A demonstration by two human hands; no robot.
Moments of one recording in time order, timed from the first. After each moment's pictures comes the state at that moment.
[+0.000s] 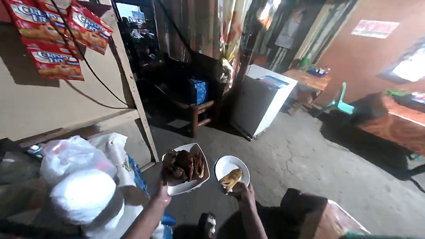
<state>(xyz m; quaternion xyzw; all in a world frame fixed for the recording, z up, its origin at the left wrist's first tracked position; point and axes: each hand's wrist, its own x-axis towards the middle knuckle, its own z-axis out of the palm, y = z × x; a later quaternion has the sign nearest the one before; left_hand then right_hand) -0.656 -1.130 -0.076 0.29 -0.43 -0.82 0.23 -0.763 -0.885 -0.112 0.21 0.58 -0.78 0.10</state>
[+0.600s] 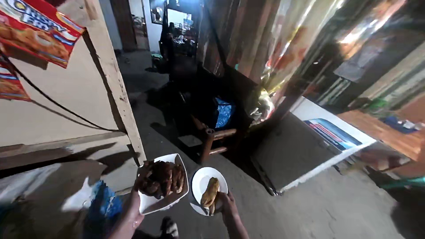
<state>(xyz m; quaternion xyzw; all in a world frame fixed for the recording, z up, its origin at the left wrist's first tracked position) -0.928 -1.300 -0.095 0.39 -0.36 -0.76 0.37 -1.130 -1.096 -0.125 0.02 0.64 -0.69 0.34</state>
